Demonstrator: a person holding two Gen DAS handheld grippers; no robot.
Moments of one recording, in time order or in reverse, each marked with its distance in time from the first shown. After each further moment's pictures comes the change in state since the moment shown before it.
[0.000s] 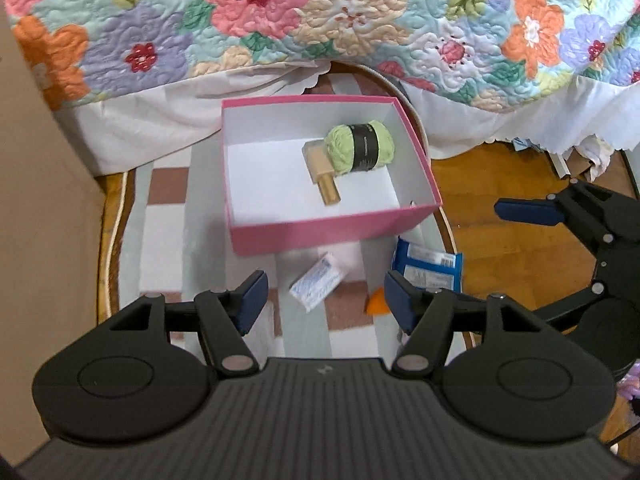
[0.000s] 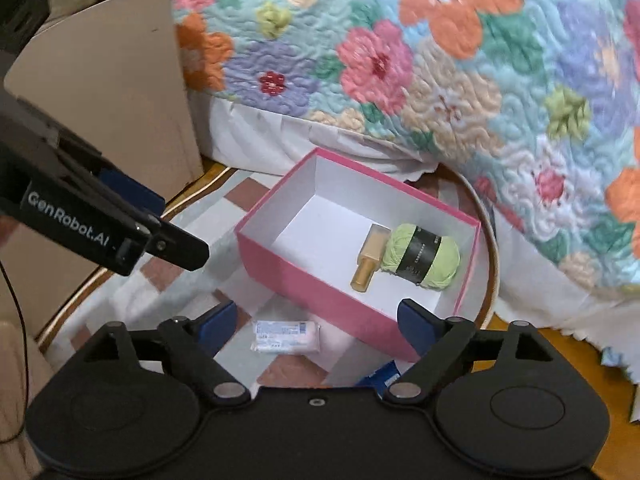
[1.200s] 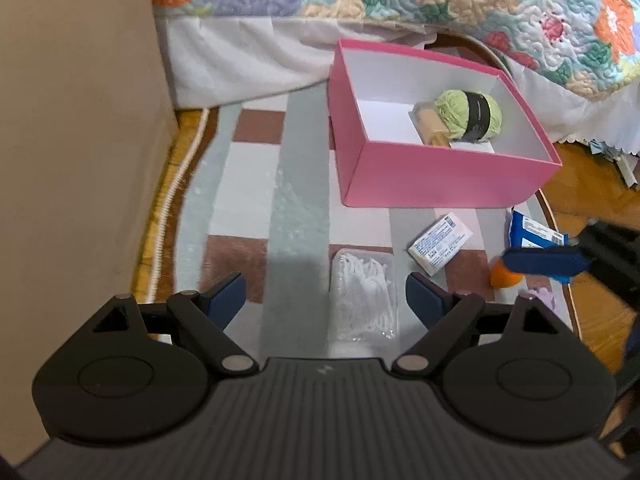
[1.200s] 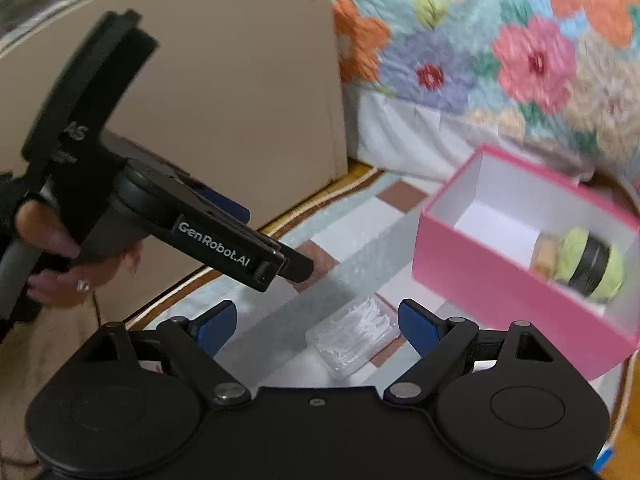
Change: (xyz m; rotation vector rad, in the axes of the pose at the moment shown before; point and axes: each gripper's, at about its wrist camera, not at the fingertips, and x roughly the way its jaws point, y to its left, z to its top) left arm 0.080 0.102 -0.105 -0.084 -0.103 0.124; right arm 0.071 0.093 -0.061 -0.057 -0.129 0.316
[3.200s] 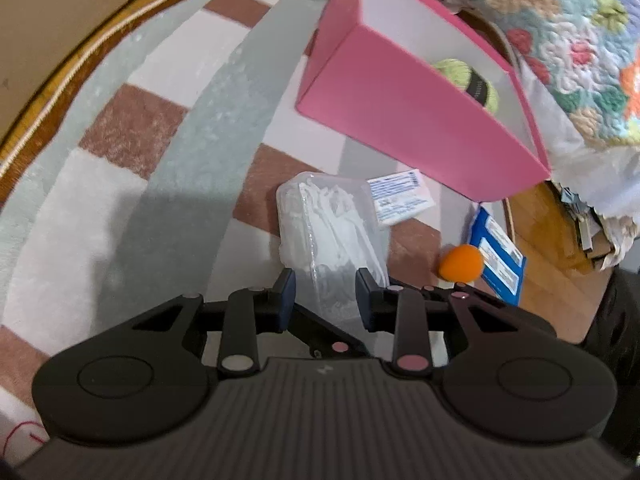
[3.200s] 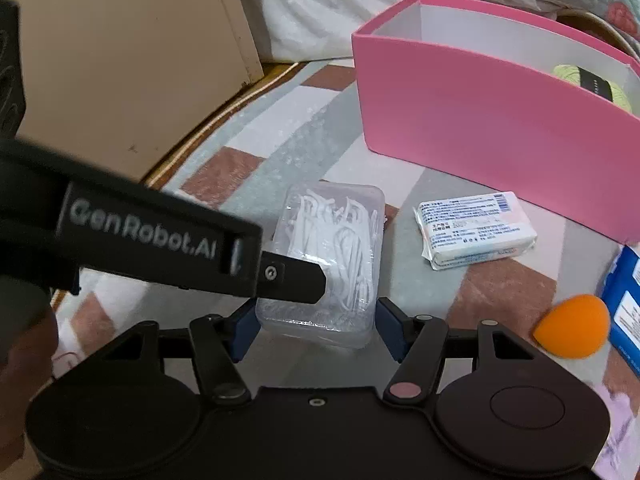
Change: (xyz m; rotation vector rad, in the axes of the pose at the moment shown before) left arm 0.064 -0.016 -0.063 -0.338 0.055 -0.205; right arm 0.091 -0.035 -0.071 0.224 0.123 -0.095
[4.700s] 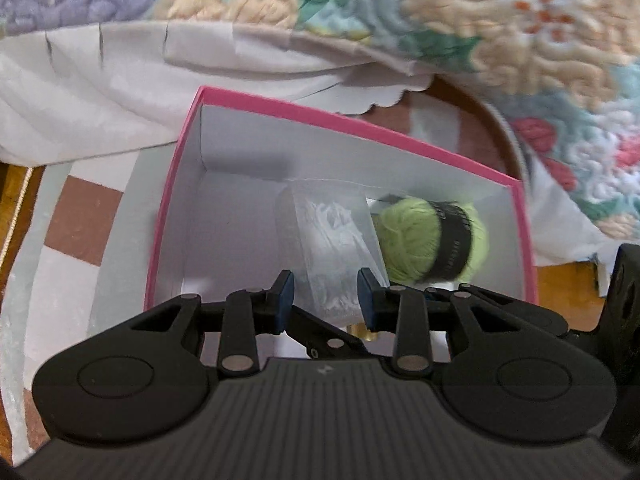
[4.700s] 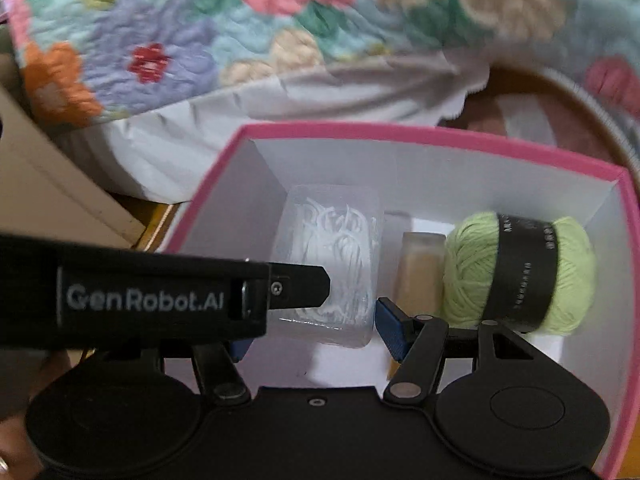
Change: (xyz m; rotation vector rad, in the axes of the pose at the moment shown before) left arm 0.118 -0.113 0.237 0.105 0.098 0.072; right arm 0.040 -0.149 0.193 0.205 0.036 -0.007
